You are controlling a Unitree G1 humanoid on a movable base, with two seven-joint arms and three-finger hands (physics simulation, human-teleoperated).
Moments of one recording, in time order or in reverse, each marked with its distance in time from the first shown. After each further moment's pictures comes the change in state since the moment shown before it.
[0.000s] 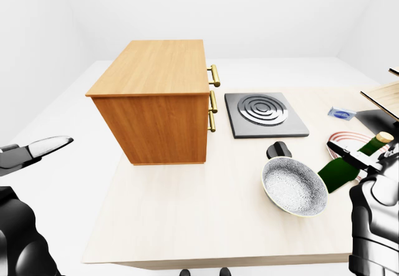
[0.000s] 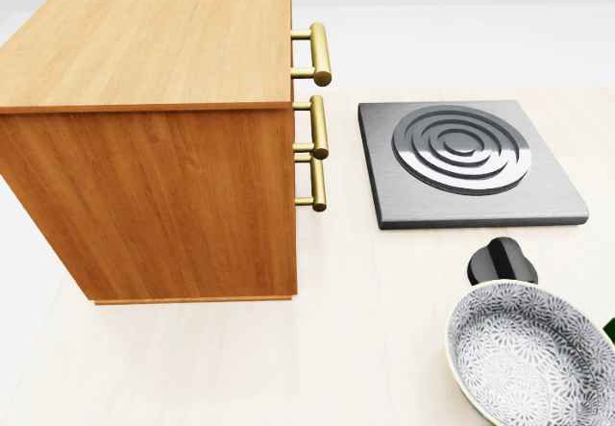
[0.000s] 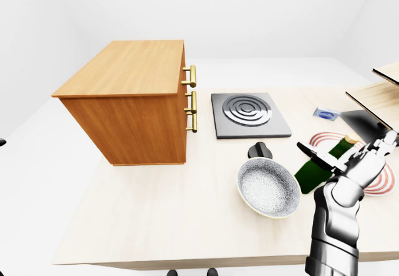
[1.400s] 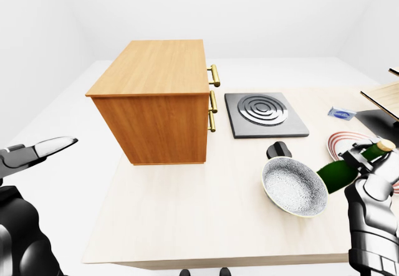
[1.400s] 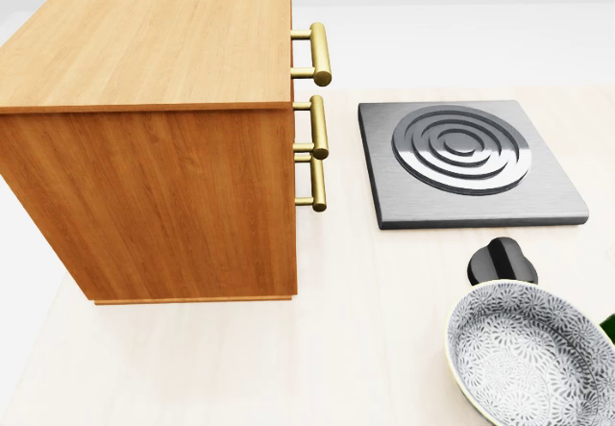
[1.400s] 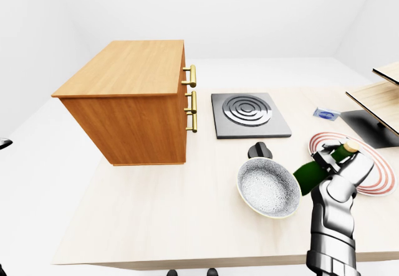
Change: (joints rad) left arm 0.002 -0.011 -0.013 0.003 0.019 0.000 -0.008; right arm -0.047 -0.049 0.039 0.184 -0.003 0.000 -0.017
